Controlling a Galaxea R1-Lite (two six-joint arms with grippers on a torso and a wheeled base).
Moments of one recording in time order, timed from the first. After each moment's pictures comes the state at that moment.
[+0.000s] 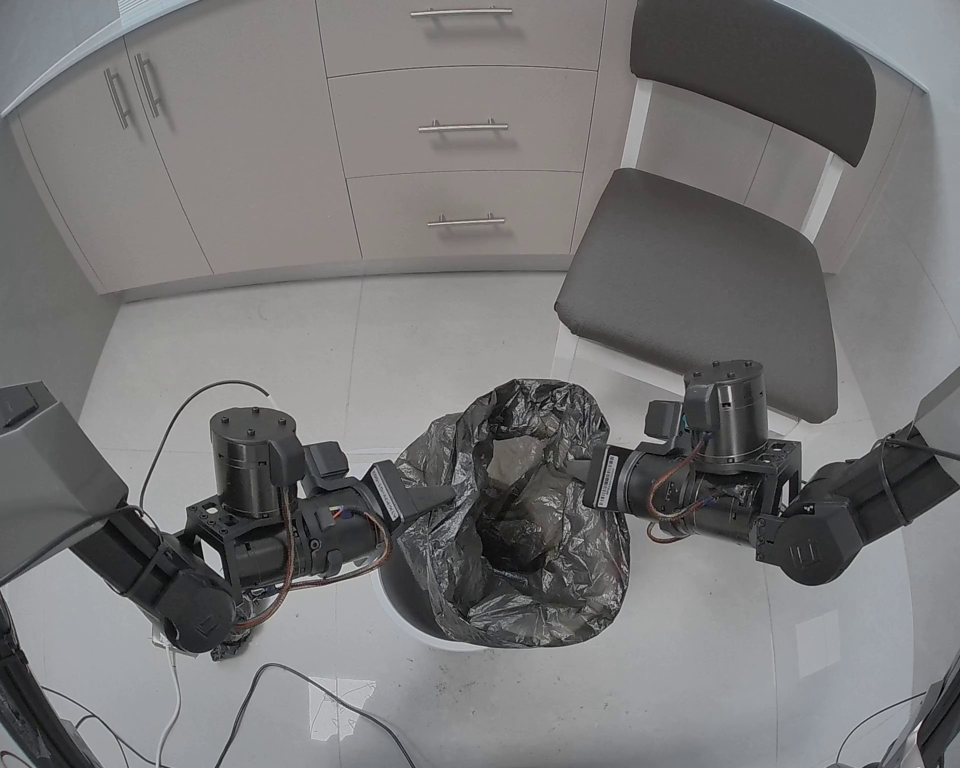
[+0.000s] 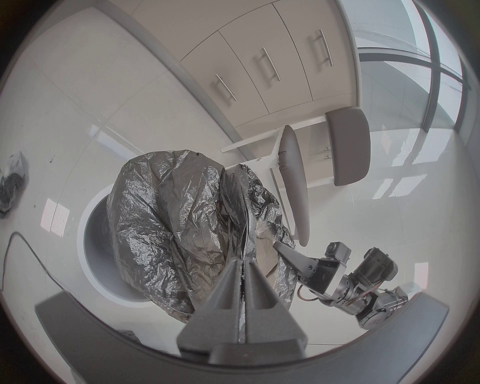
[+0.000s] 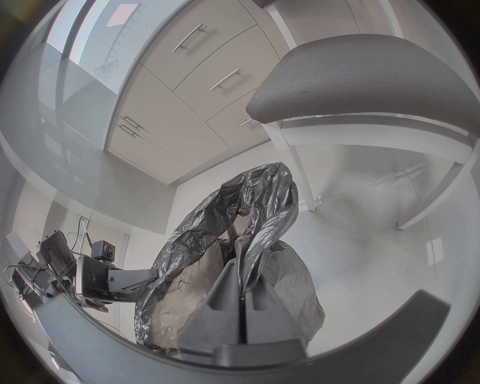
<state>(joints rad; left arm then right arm) -0.51 1.96 -0.63 -1.04 -0.36 -0.94 0.60 1.95 -0.90 -0.66 0.00 0.52</state>
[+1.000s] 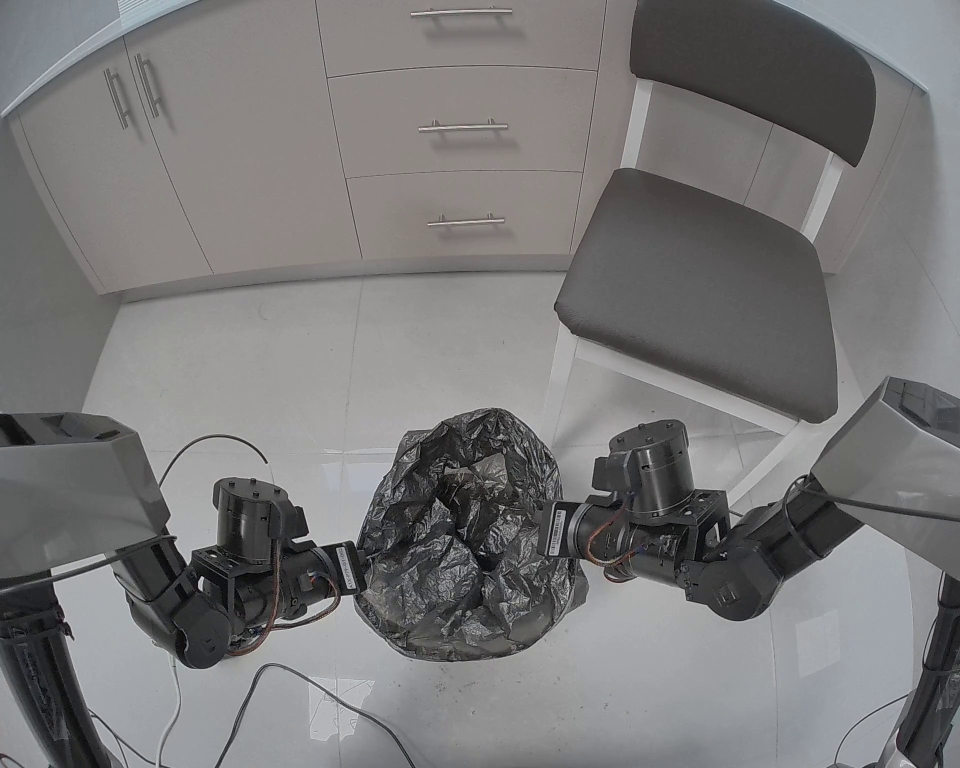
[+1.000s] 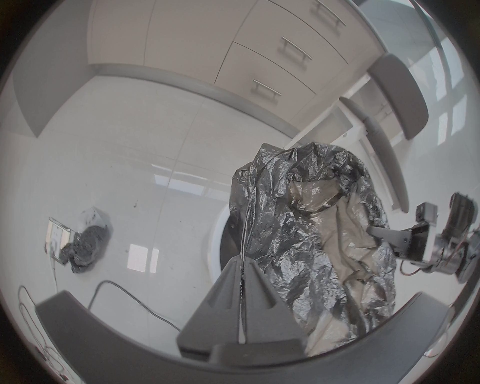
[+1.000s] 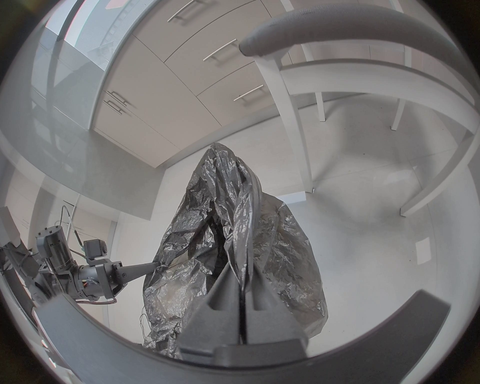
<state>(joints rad) -0.38 2.12 -0.50 -1.05 -0.09 -0.50 0.65 2.15 -0.94 -0.72 -0.07 0.51</state>
